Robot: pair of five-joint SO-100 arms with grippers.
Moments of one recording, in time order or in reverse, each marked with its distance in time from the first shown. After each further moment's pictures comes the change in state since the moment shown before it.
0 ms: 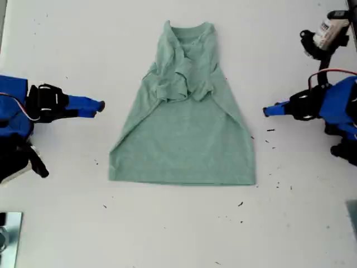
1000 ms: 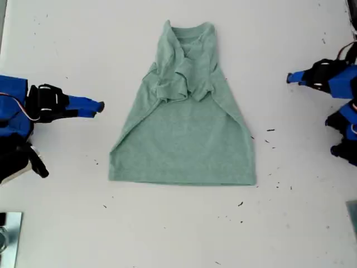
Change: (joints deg) arm 0 0.0 0.0 0.0 0.0 0.4; arm 1 32.2 0.0 0.0 0.0 0.4
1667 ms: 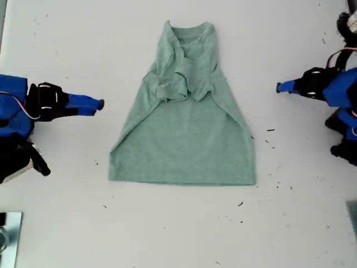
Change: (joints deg) arm 0 -1.1 0.0 0.0 0.0 0.0; arm 1 -16.6 0.0 0.0 0.3 10.2
